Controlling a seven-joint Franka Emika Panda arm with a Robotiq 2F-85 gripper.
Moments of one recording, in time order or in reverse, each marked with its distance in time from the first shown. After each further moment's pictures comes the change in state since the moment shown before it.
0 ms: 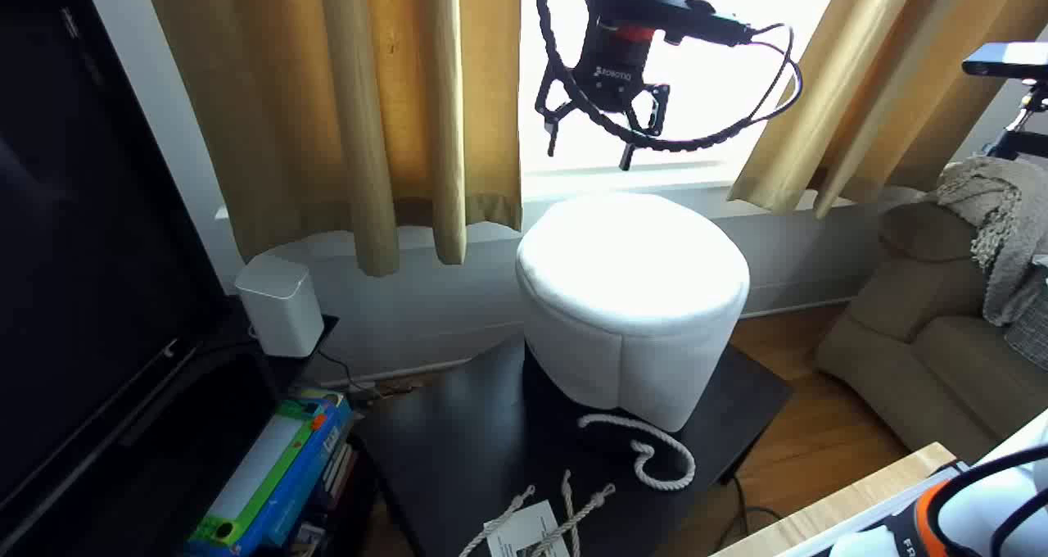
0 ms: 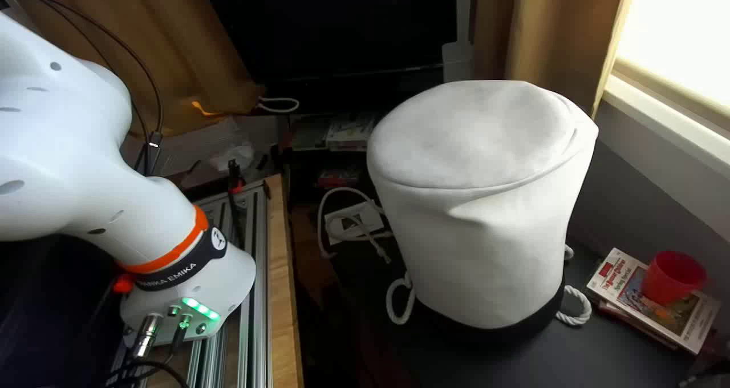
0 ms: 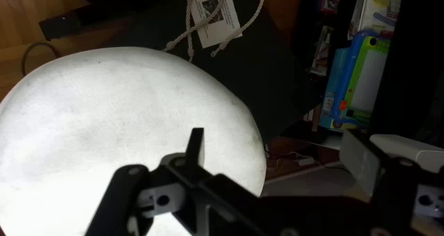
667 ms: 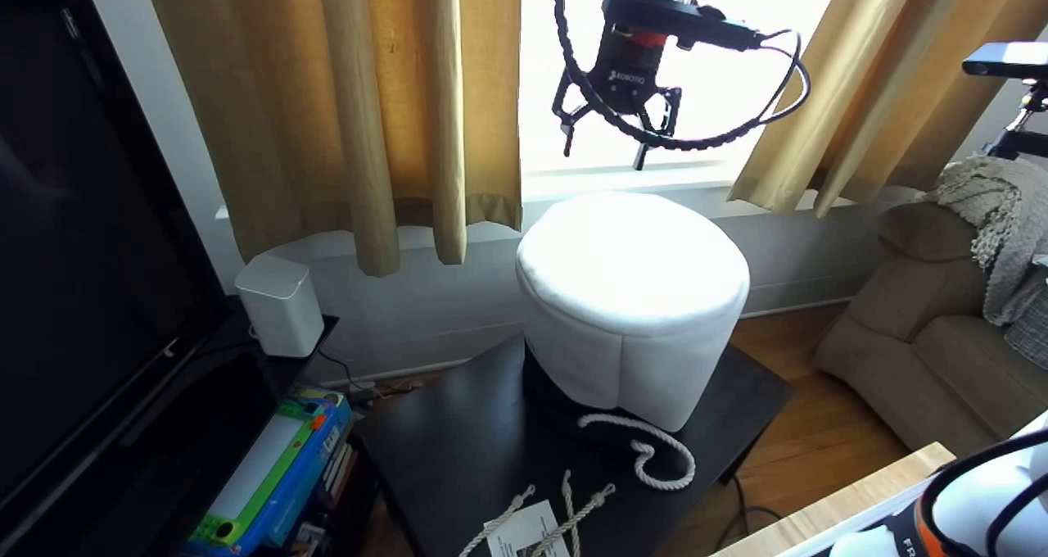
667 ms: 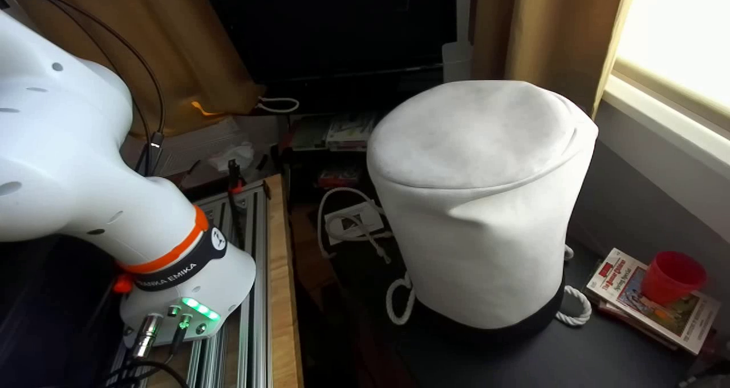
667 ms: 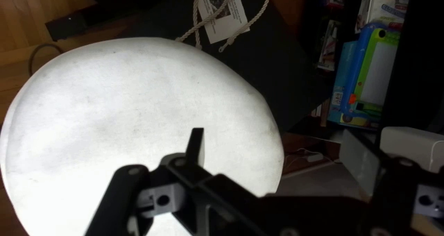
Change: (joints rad) arm -0.017 0.019 -0.041 0.000 -0.016 0.000 -0.030
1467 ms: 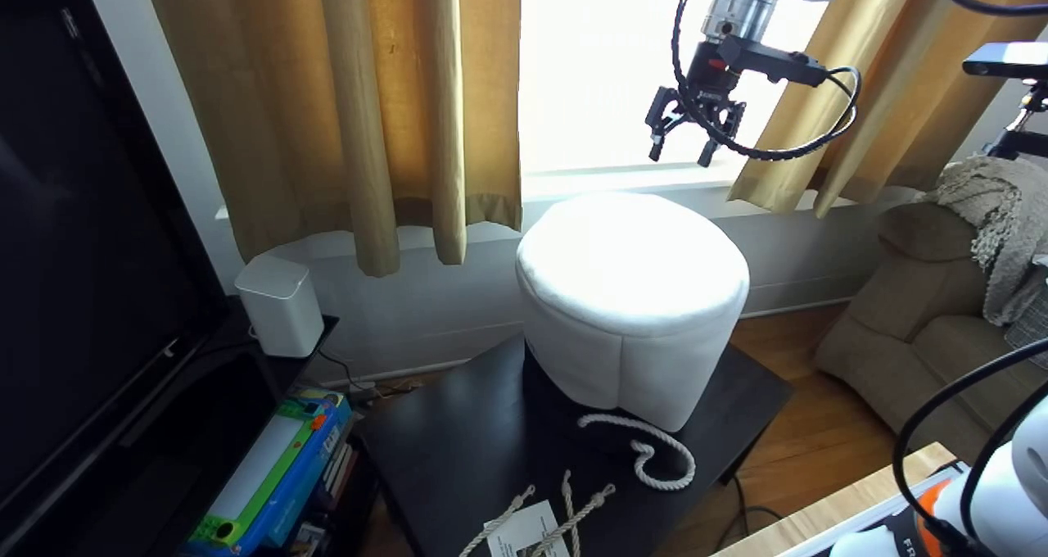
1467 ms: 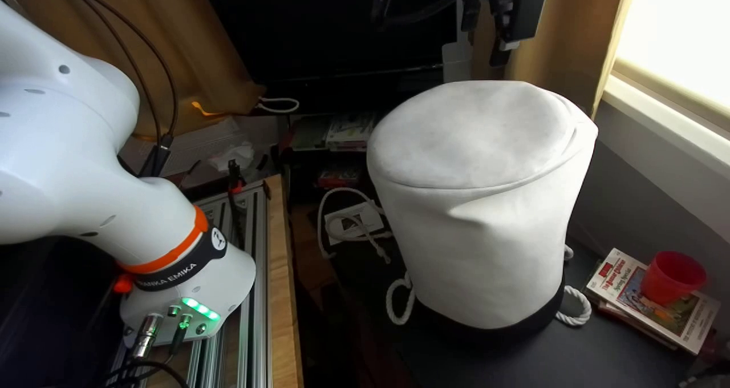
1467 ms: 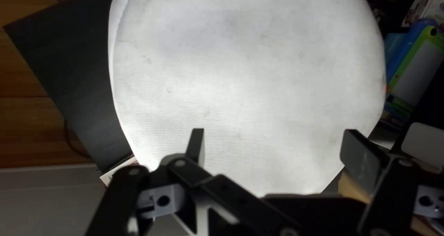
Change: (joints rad) arm -0.106 0.068 -0.202 -0.037 -0.075 0.136 -0.548
